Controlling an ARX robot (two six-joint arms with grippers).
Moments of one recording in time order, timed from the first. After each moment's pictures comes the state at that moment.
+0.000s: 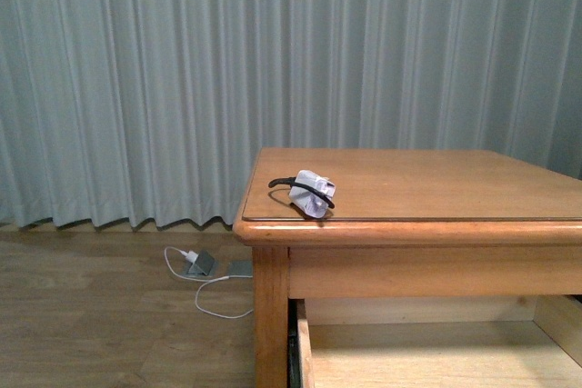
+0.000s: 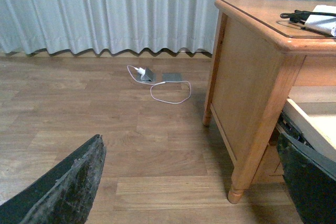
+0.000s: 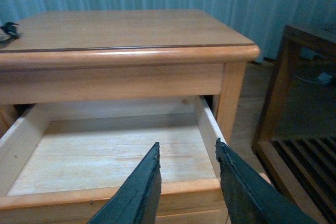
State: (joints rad) left arm 0.00 0.00 0.02 0.00 0.00 0.00; right arm -0.03 0.35 0.01 0.36 0.00 0.00
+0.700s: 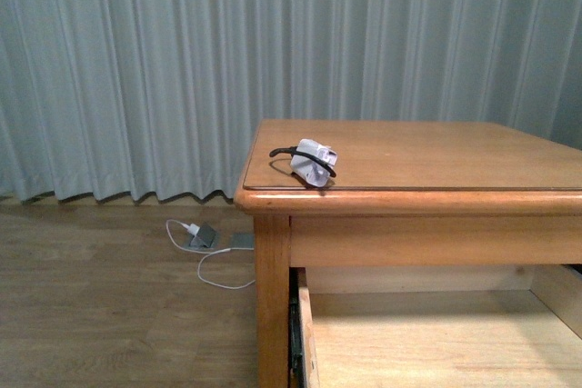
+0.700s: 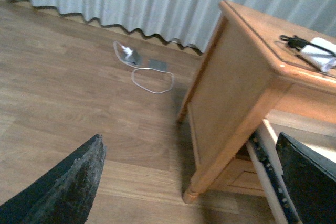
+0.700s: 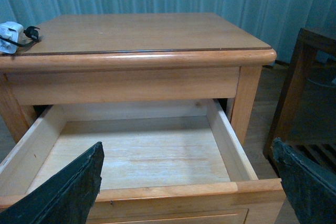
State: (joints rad) left arm -0.18 0.29 0.08 0.17 -0.22 -0.28; right arm 0.00 0.35 0.00 0.36 0.00 0.00
